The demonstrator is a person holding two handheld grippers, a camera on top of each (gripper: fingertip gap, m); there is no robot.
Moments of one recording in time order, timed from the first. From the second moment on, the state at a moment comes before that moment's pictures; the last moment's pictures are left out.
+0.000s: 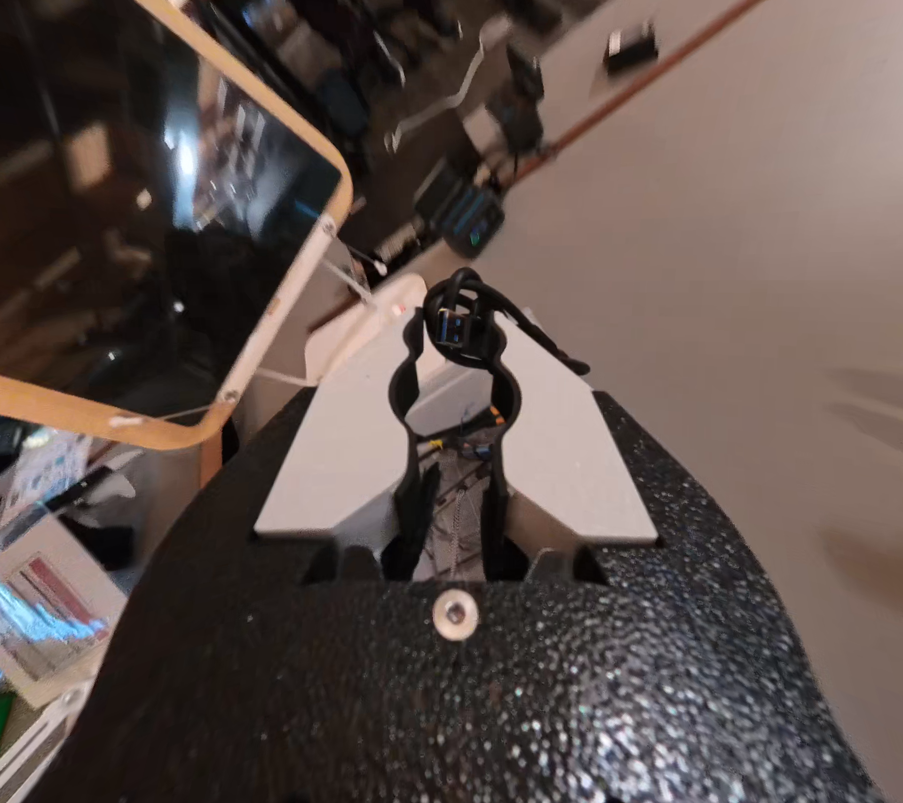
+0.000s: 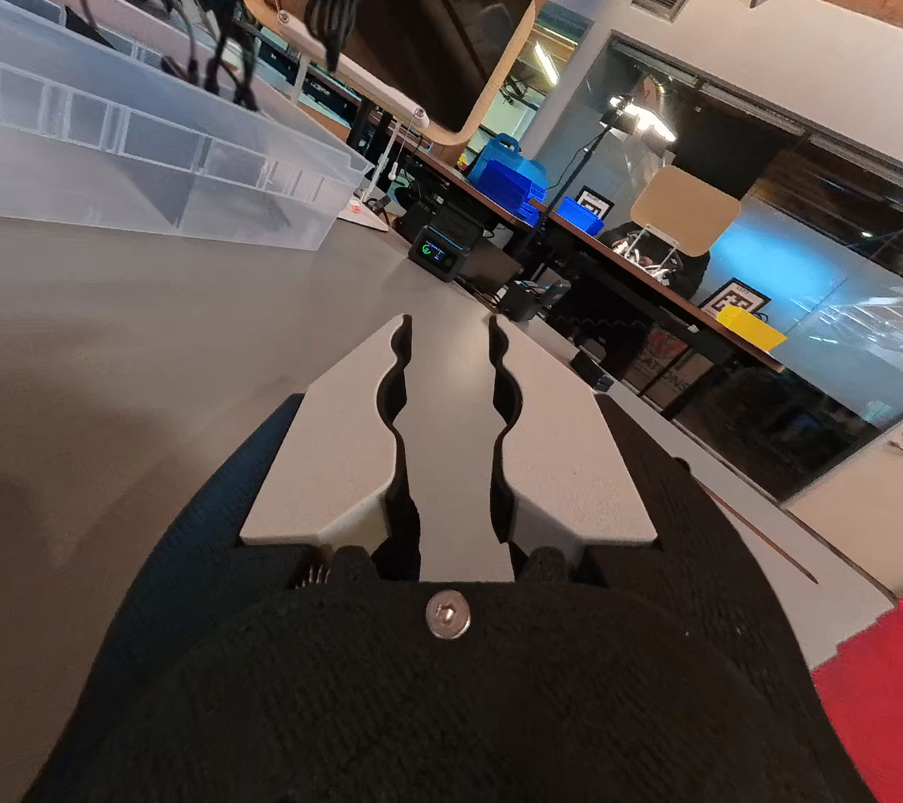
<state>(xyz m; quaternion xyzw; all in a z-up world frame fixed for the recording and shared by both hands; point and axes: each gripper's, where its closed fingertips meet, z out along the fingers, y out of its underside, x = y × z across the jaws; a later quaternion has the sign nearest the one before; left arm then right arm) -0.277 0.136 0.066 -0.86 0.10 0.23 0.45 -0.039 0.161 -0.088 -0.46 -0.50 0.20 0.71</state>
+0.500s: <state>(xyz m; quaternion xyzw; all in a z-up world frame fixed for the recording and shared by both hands) -0.264 0.104 0.195 -0.68 0.07 0.32 0.65 -0.040 0.156 -0.085 -0.45 -0.50 0.22 0.71</state>
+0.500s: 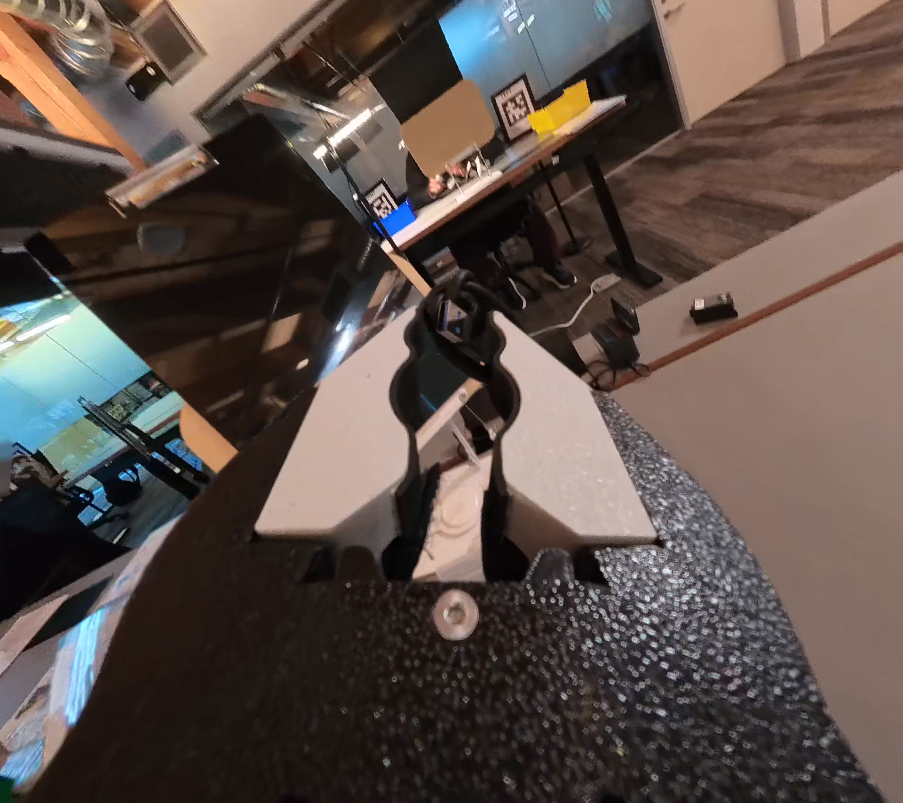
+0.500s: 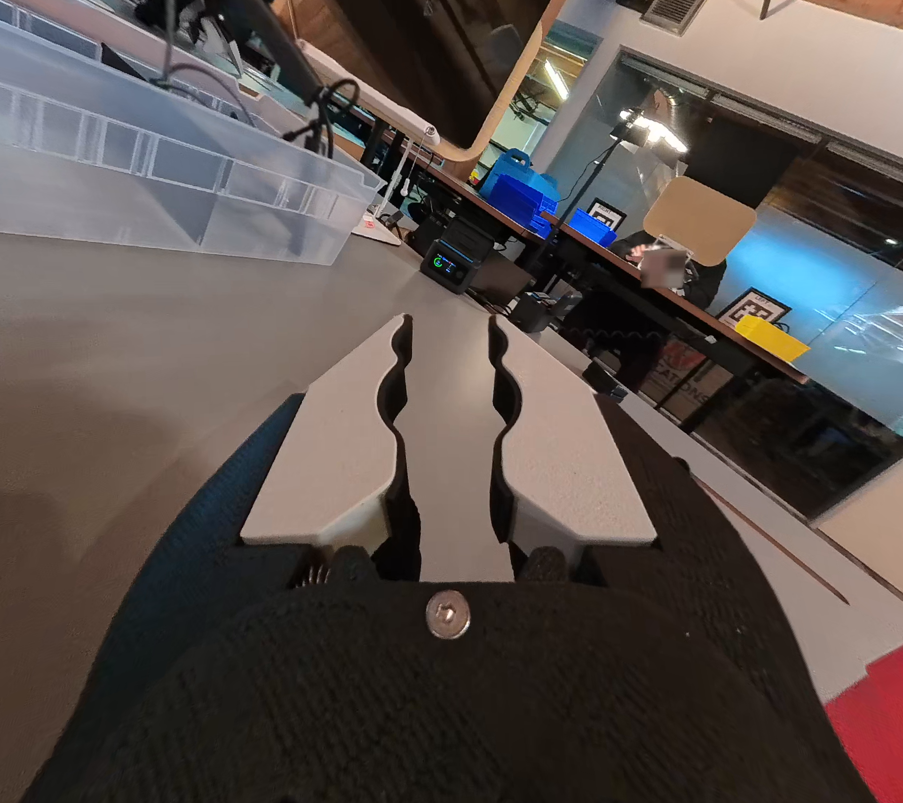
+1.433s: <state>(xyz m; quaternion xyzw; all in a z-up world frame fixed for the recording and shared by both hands) -0.110 0.199 0.211 -0.66 0.23 0.27 0.66 -0.020 0.160 -0.055 -0.43 -0.43 0.26 0.75</state>
